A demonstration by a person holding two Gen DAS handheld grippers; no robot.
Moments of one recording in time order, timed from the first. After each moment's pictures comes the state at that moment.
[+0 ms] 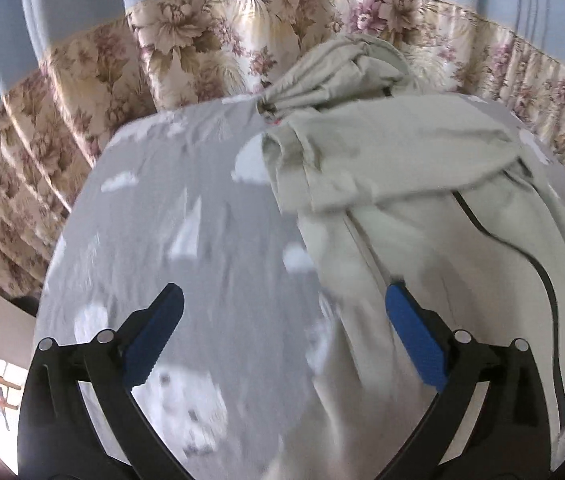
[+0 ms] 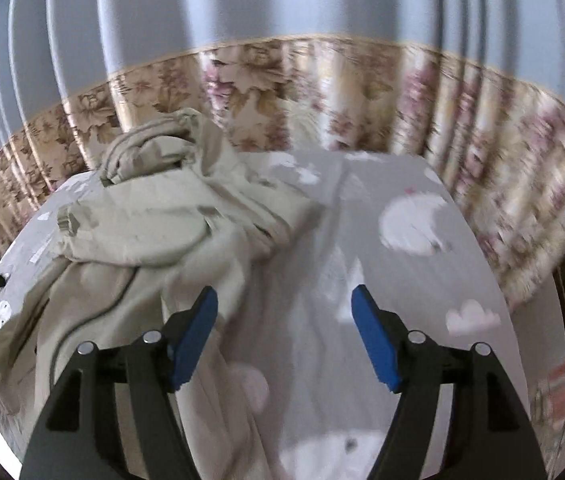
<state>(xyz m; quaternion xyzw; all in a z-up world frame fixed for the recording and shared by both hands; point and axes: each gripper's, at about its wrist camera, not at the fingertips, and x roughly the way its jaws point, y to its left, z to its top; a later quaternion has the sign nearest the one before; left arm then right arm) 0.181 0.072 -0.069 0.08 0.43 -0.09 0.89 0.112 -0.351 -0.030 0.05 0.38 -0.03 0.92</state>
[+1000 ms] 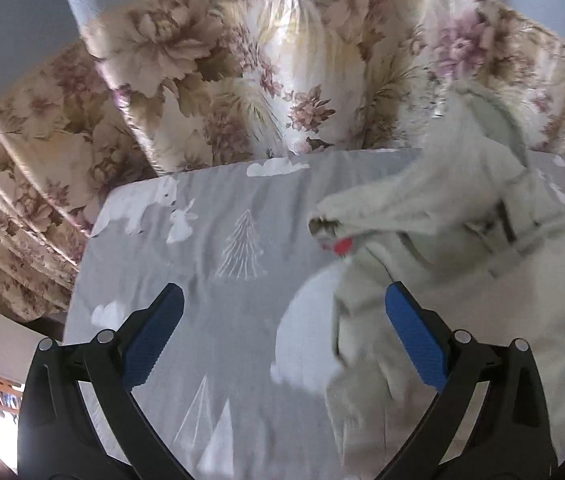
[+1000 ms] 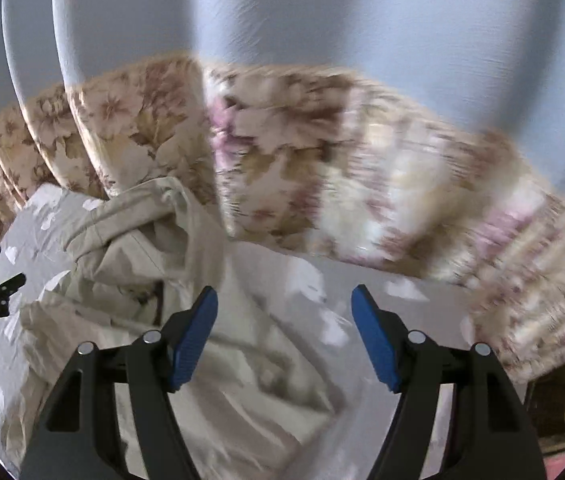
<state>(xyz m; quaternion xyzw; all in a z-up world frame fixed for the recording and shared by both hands) 0.434 0.052 -0.060 0.09 0.46 -0.03 0.88 0.441 -0.285 0.043 -0.06 0.46 0.02 0.89</state>
